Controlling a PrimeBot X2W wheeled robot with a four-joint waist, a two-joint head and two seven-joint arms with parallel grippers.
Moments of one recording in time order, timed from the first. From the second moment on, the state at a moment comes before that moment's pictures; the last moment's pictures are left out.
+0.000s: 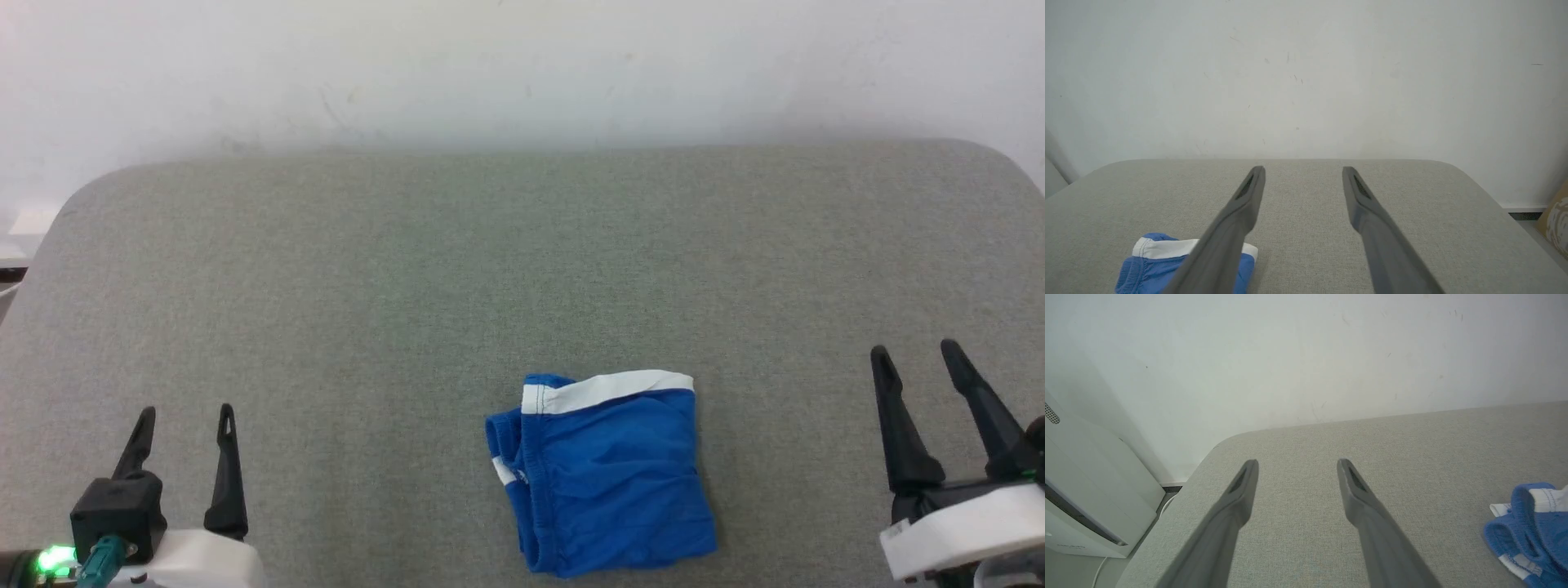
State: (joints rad) left arm 0.11 0.72 -0.40 -0.29 -0.51 0.61 -0.08; right arm 0.13 -0.10 -0.09 -0.33 0.23 0.13 0.11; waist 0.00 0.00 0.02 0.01
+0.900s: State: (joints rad) left arm 0.06 0.67 -0.45 -0.22 -0.55 0.51 -0.13; right arm 0.10 -0.15 -0.37 0.00 0.57 0.13 0.61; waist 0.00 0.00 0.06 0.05
